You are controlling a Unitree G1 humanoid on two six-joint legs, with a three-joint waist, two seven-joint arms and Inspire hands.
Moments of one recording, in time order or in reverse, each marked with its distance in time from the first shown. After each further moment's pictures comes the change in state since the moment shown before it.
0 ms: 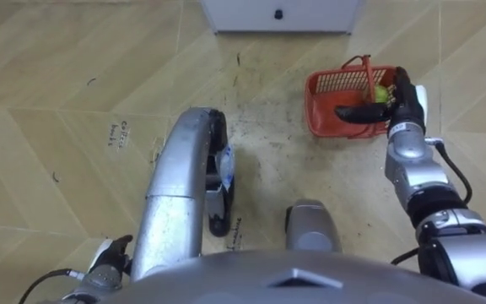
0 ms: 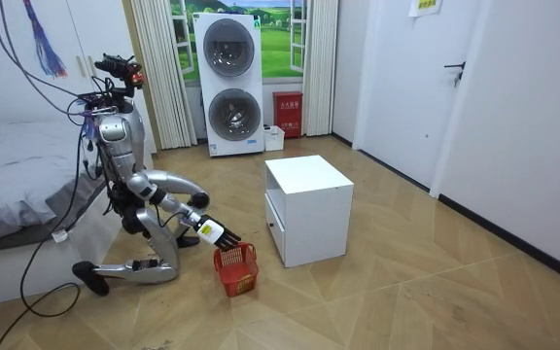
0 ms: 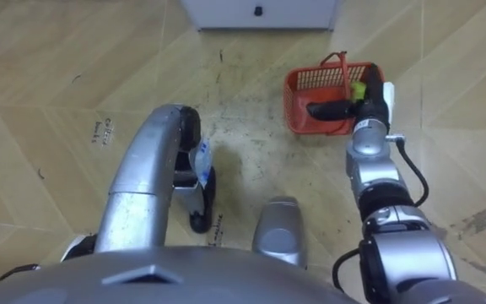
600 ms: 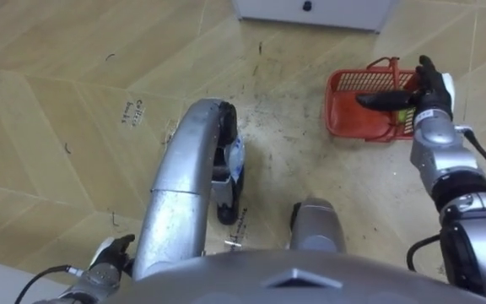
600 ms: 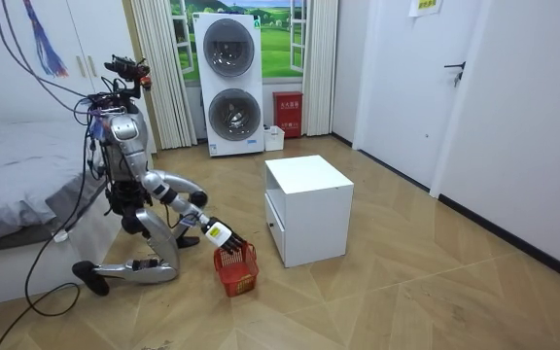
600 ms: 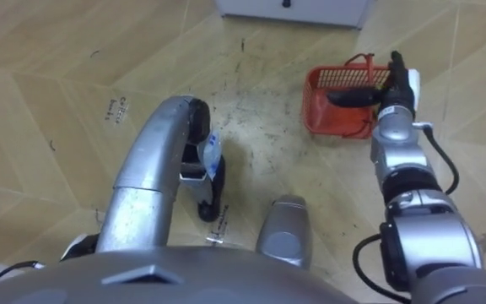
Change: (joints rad) left arm -0.001 0.027 -0.051 -0.037 0.000 0.018 -0.052; right arm -0.093 -0.108 0.001 0.152 0.138 0.003 0.073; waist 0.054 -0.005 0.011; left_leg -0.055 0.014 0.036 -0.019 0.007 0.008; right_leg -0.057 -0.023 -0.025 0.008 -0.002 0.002
